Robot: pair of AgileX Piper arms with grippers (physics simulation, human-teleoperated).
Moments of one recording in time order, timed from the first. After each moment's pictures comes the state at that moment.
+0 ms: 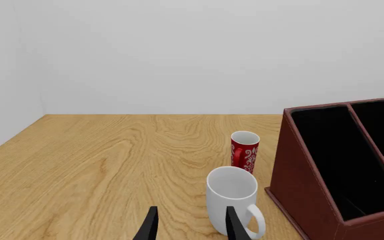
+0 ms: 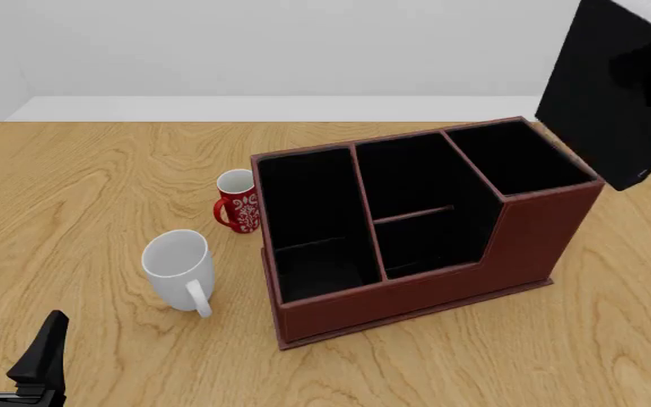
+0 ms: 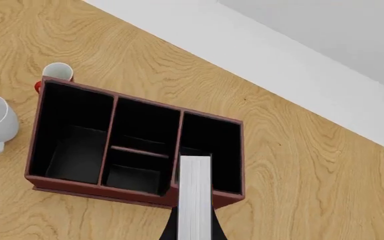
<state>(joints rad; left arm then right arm) 0.00 0.01 0.00 0.00 0.00 0.20 1.09 -1.64 1.17 -0.31</state>
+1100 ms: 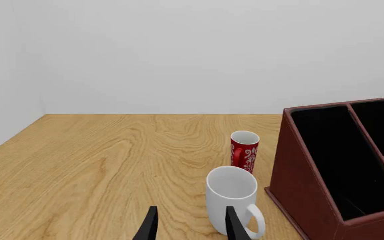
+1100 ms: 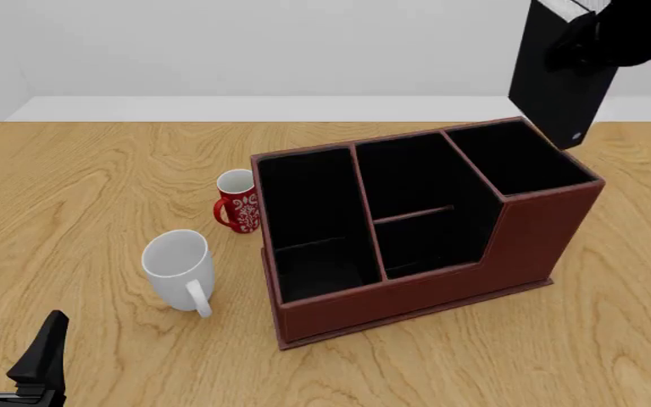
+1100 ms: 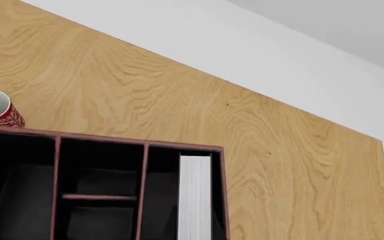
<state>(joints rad) 0.00 0.01 0.00 0.00 0.00 0.09 1.43 -1.73 0.96 -0.31</state>
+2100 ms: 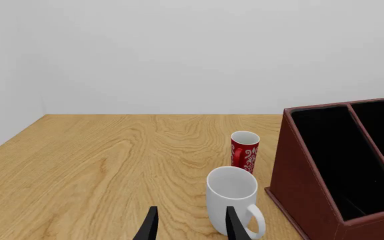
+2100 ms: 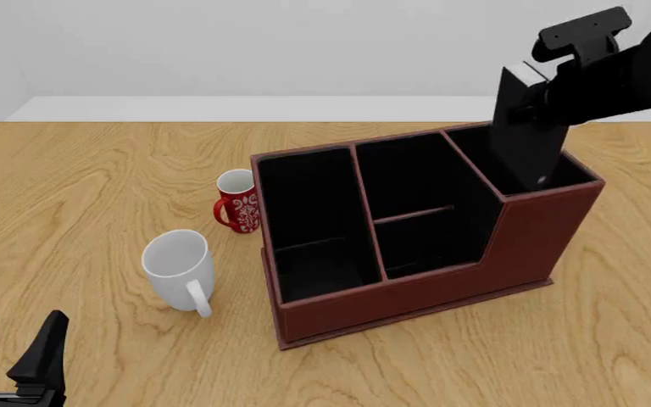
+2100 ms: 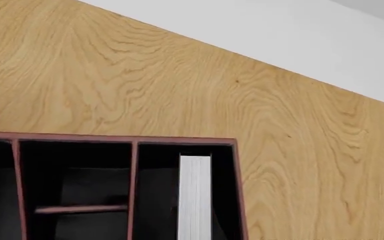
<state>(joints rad) 0.00 0.01 0.00 0.00 0.00 0.06 1.52 -1.51 0.74 -0.27</state>
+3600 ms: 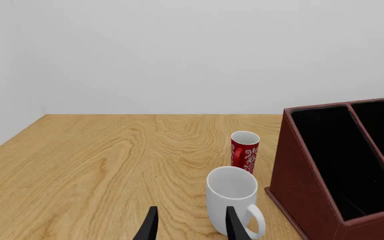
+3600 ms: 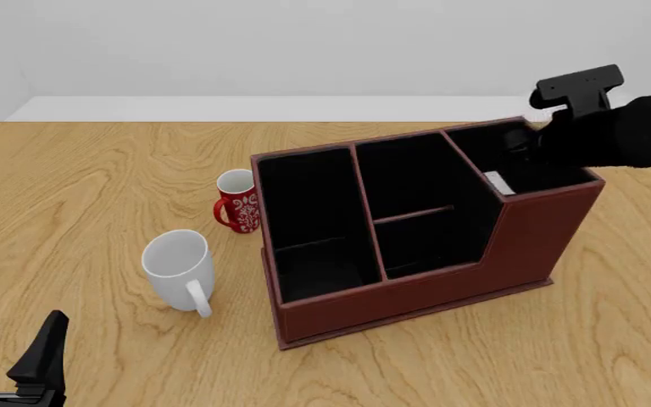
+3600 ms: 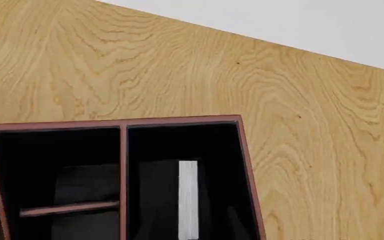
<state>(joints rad) 0.00 0.01 0.00 0.00 0.00 0.04 1.47 -1.24 0.52 -0.19</state>
